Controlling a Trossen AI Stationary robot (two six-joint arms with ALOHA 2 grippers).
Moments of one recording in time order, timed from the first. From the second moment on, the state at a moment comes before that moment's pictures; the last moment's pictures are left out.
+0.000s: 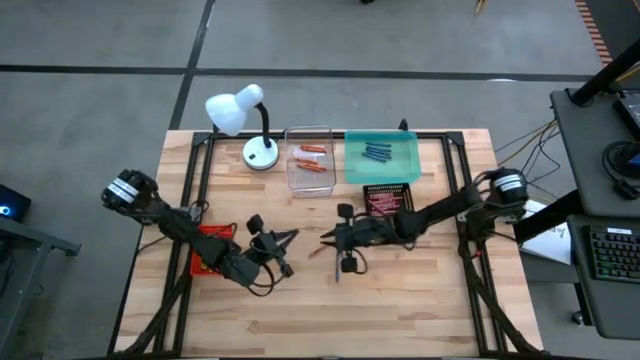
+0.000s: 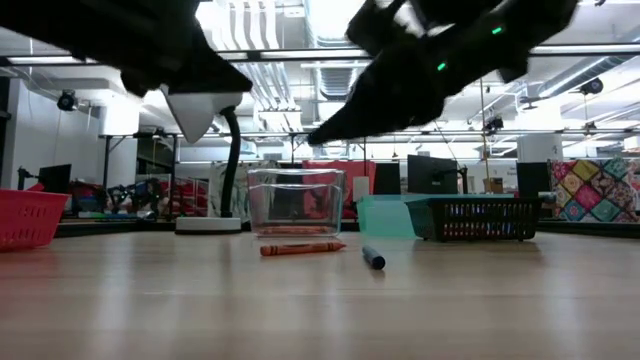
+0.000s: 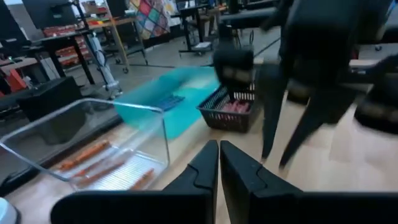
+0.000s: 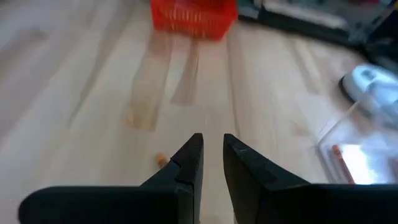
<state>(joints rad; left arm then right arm) -0.57 1.55 0.62 0.56 -1.16 -0.23 0.18 1.73 0.86 0.41 0.20 -0.13</state>
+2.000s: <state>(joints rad) -0.63 1.31 0.62 0.57 -1.38 -0.11 0.07 2.10 1.30 -0.15 -0.08 -0.26</state>
